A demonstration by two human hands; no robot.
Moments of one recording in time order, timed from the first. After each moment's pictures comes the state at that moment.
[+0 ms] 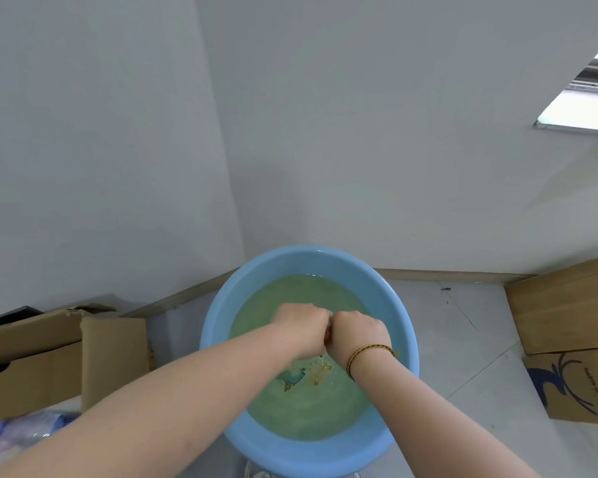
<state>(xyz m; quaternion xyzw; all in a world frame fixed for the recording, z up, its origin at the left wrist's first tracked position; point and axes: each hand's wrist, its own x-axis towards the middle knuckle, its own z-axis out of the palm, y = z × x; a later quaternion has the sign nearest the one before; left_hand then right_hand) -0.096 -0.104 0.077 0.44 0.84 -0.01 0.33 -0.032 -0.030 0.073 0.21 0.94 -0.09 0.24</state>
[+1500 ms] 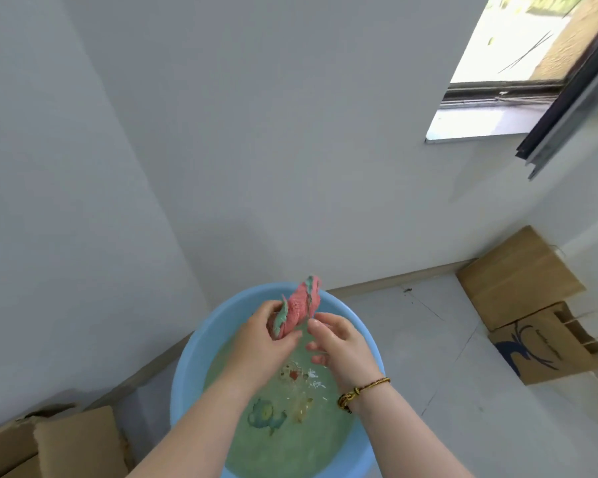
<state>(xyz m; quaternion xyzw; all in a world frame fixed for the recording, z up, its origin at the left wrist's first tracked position) -0.086 -0.110 0.125 0.28 0.80 0.48 0.25 0.004 -0.024 0.118 0.42 0.54 -0.72 -0.11</state>
